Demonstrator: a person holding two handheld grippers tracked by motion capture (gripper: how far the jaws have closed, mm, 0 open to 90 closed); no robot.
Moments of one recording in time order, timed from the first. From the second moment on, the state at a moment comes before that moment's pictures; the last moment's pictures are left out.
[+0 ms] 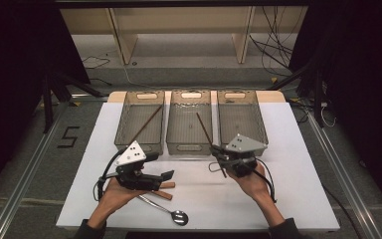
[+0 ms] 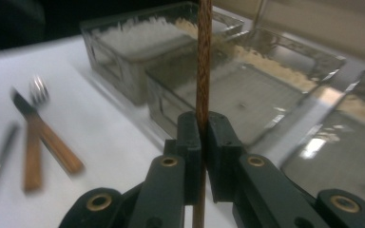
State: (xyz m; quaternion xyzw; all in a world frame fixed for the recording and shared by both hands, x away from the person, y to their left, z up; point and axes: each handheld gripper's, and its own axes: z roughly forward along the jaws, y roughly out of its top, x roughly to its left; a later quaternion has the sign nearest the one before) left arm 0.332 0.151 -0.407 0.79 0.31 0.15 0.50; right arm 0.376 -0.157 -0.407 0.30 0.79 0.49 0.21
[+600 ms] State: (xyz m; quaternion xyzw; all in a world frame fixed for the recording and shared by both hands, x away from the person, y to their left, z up) left arm 0.308 0.150 -0.459 0.77 0.33 0.18 0.51; right arm 0.461 -0.099 -0.386 0.41 0.74 0.53 0.06
